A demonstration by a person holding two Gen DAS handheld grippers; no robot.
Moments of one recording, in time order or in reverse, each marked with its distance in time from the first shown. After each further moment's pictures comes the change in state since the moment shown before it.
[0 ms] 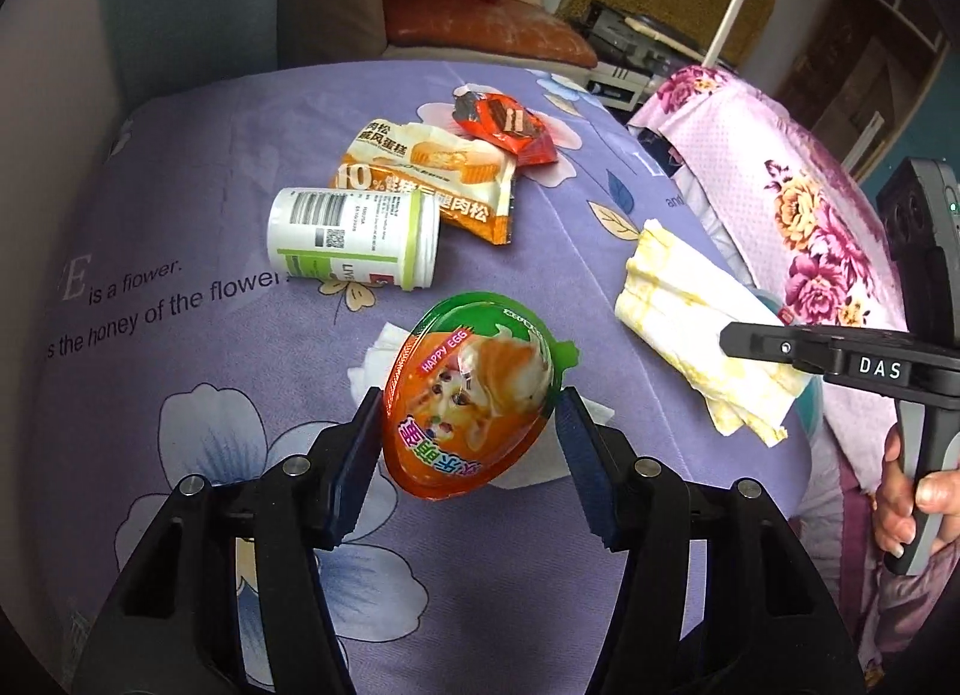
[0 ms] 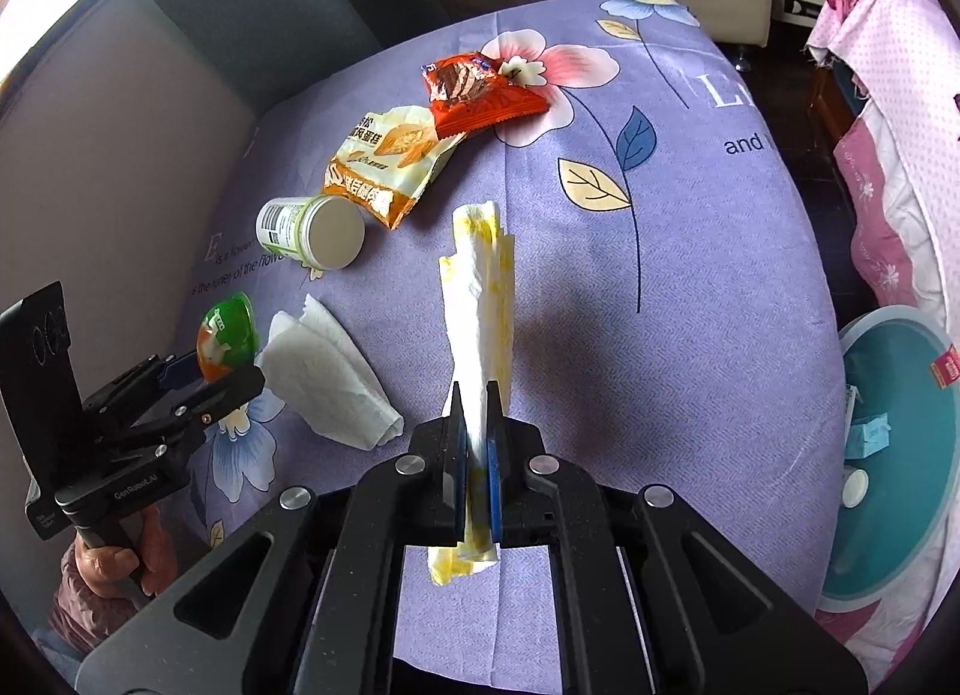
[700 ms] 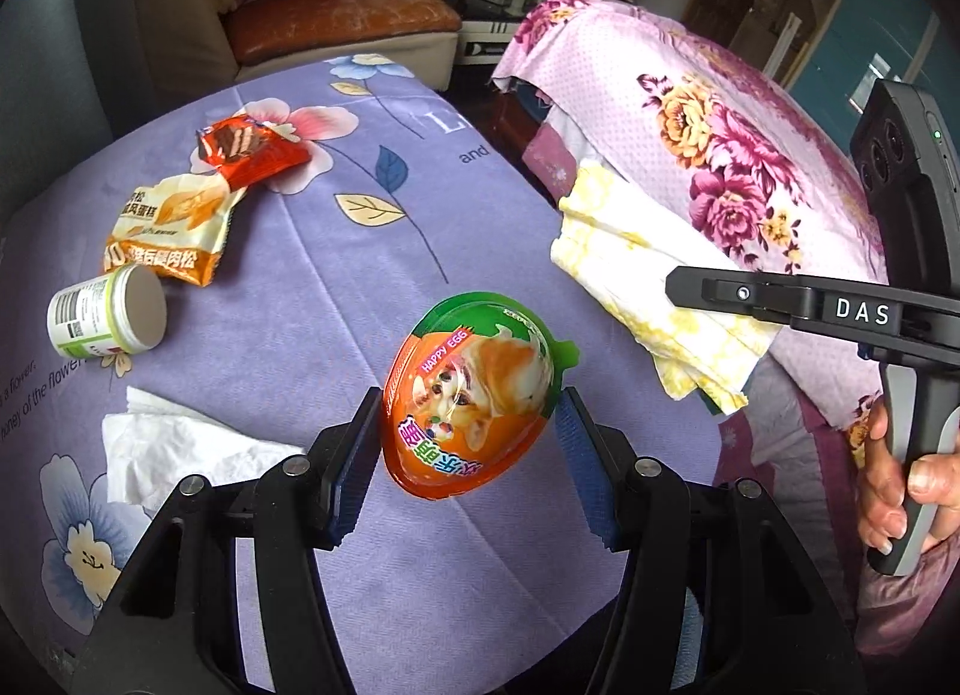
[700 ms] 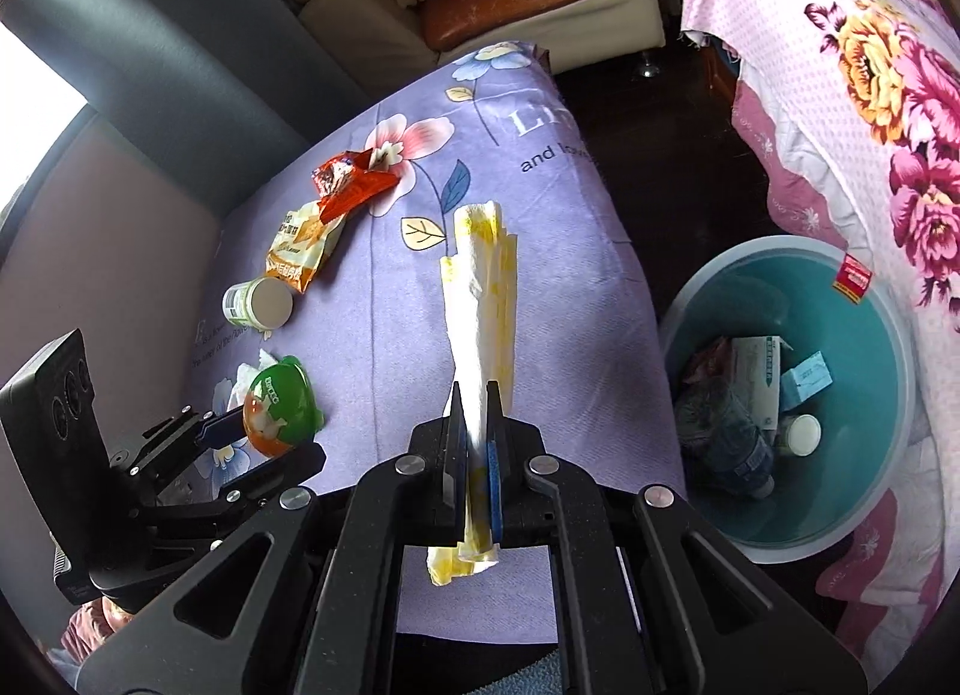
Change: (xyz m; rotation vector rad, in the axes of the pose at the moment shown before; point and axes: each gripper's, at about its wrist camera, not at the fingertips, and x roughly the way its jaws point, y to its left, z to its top) left arm 0.030 -0.151 0.005 0.233 0.065 -0.098; right arm -0.081 -0.104 -0.038 0.205 -0.162 -0.001
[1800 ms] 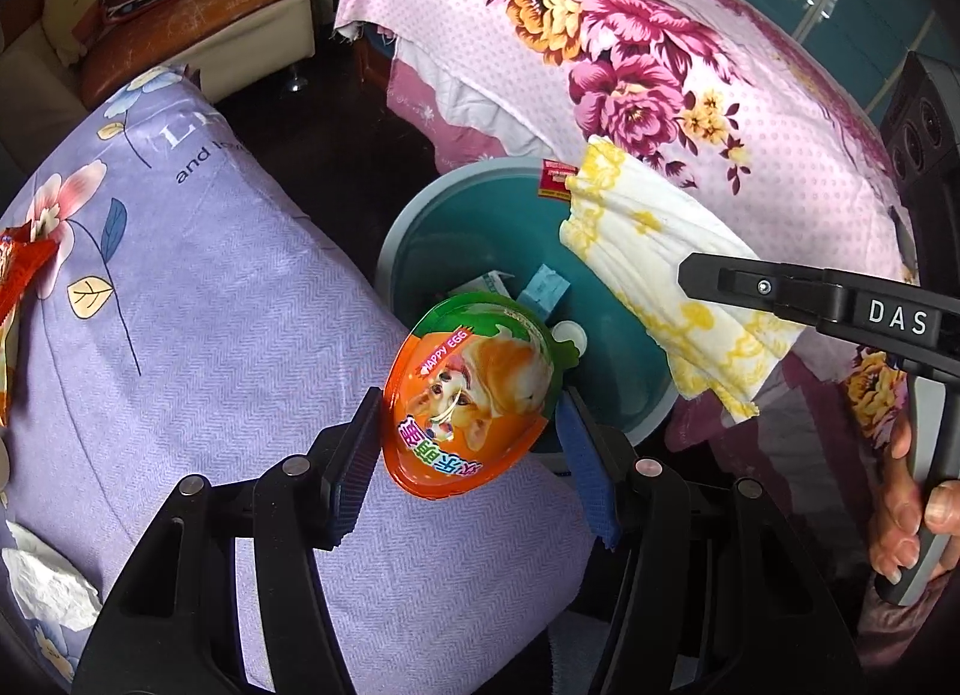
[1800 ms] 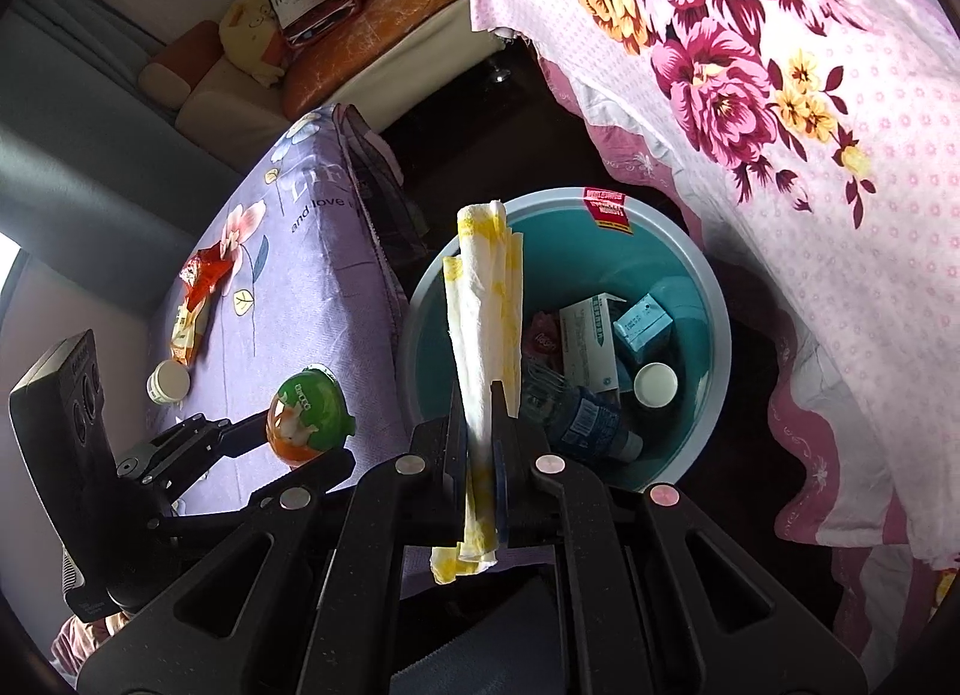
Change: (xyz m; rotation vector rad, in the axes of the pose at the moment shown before) left arm 0.101 -0.148 0.031 0.232 0.154 -0.060; right arm -0.057 -0.158 -0.034 0.270 -0.084 -0.096
